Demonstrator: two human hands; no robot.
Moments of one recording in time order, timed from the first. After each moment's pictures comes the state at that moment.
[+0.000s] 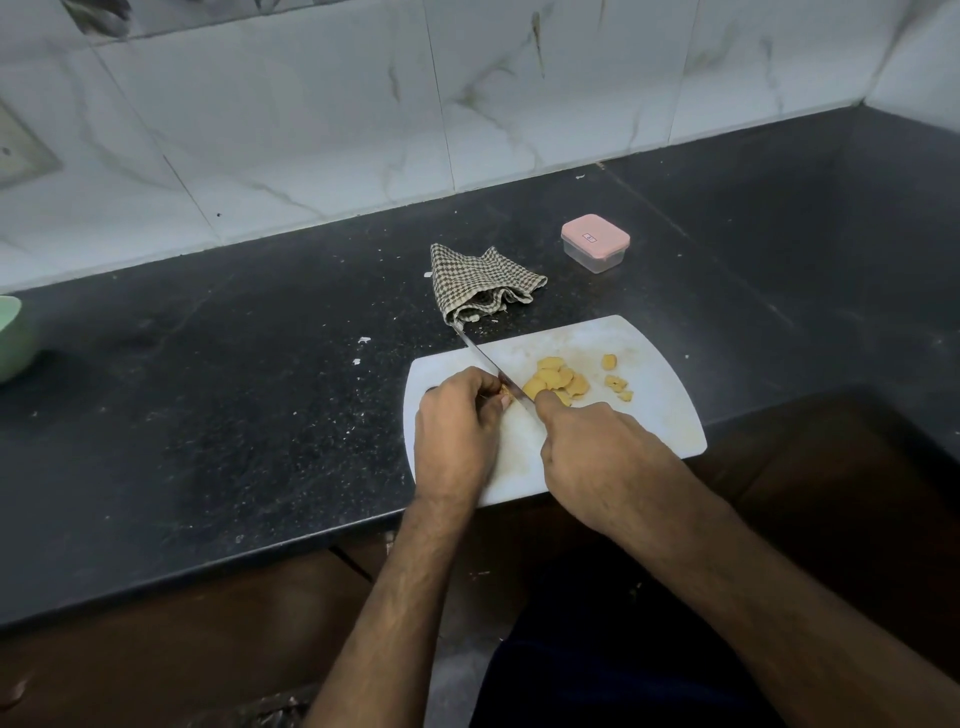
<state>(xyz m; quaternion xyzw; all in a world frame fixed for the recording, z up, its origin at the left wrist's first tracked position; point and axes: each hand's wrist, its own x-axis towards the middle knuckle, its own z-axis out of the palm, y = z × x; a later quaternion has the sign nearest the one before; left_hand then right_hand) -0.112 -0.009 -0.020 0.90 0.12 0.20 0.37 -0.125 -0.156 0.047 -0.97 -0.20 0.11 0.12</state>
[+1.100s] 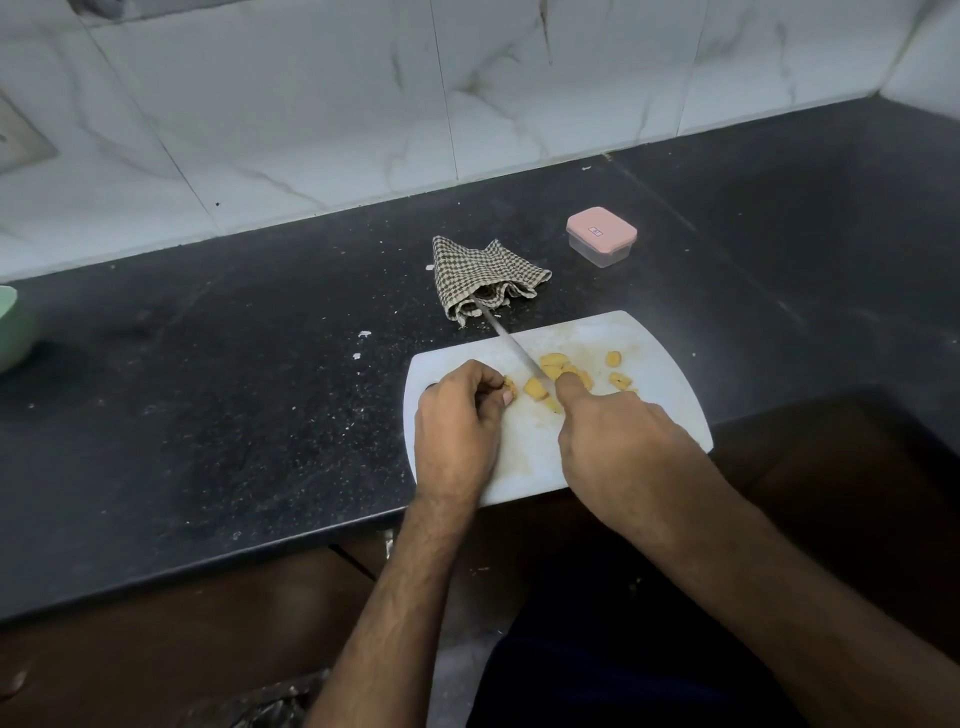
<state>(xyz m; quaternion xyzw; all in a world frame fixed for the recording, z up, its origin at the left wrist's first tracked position) -0.109 -0.007 -0.025 0.88 0.12 0.22 0.40 -0.125 -0.162 0.054 -0.98 -0.16 0.07 0.10</state>
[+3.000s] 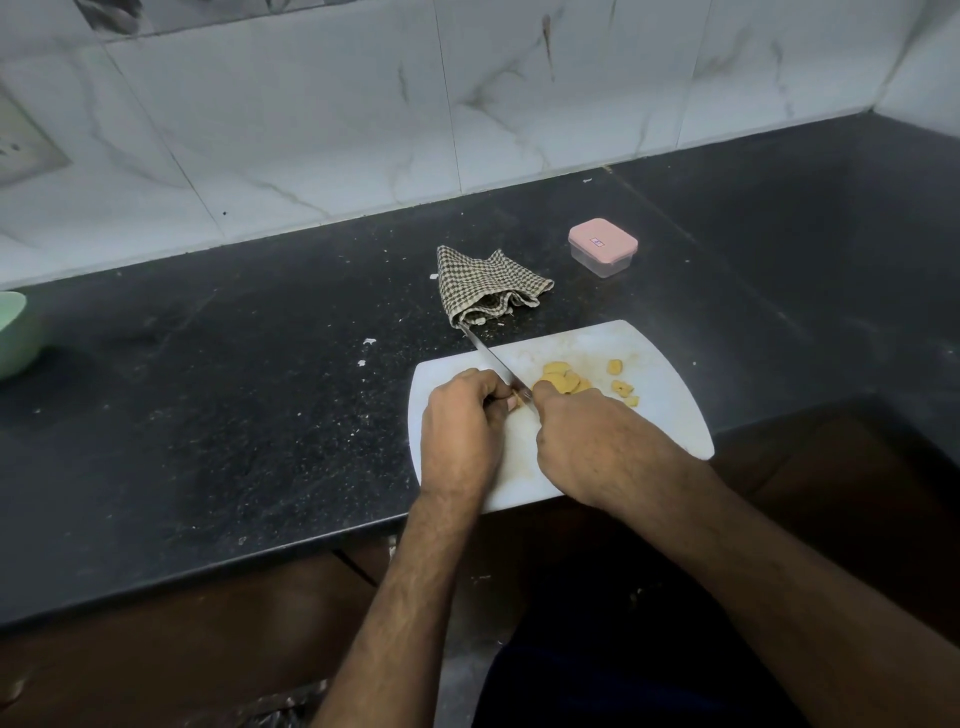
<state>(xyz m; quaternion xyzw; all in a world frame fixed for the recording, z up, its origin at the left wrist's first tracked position) -0.104 -0.004 -0.023 0.90 0.11 0.19 0.38 -0.106 -0.138 0.062 -0.96 -0.16 0.18 0.12</state>
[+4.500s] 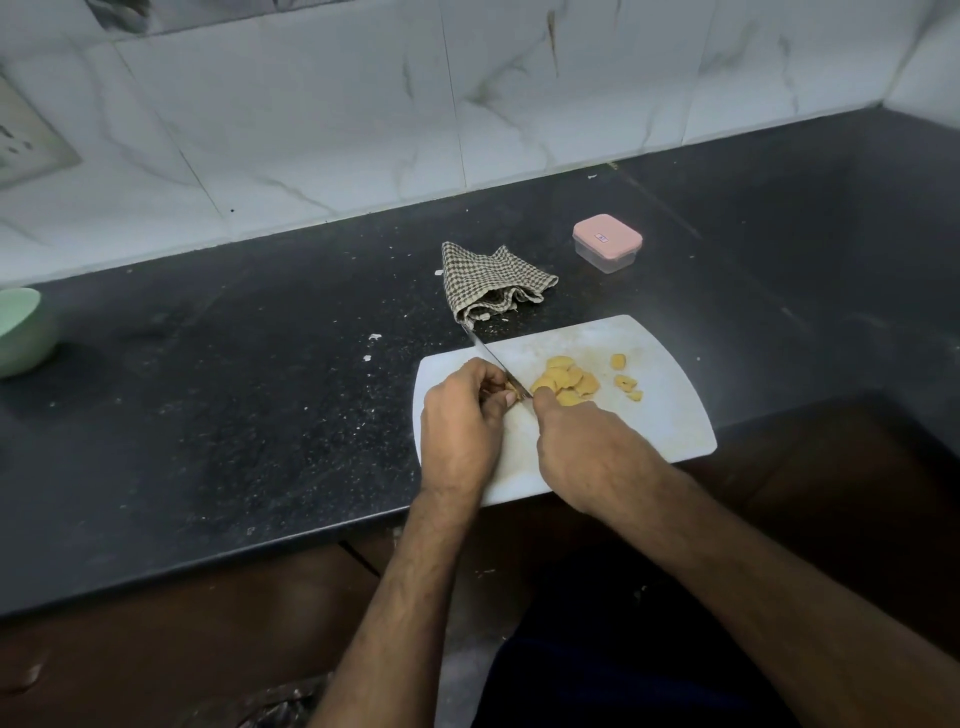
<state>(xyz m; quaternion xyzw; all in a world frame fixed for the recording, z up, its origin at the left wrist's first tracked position) -0.107 -0.001 -0.028 0.88 0.12 0.21 0.41 -0.110 -0.138 0.035 -0.97 -0.16 0.15 0.11</state>
